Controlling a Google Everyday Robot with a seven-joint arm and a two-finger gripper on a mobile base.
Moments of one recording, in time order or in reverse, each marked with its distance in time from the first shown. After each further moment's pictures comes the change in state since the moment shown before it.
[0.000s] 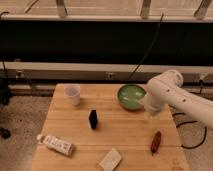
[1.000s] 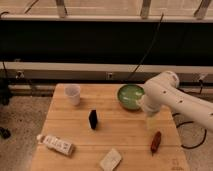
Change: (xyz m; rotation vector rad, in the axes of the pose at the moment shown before) arm -0.013 -0.001 0.007 -0.003 -0.004 -0.037
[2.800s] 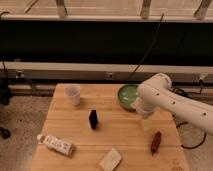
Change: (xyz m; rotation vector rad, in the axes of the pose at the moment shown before) arm -0.022 -0.002 0.015 -0.011 -0.010 -0.066
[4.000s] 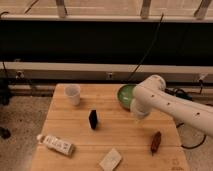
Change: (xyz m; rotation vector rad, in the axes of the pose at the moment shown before) arm -0.018 -0.004 0.013 -0.010 -0.011 -0.054
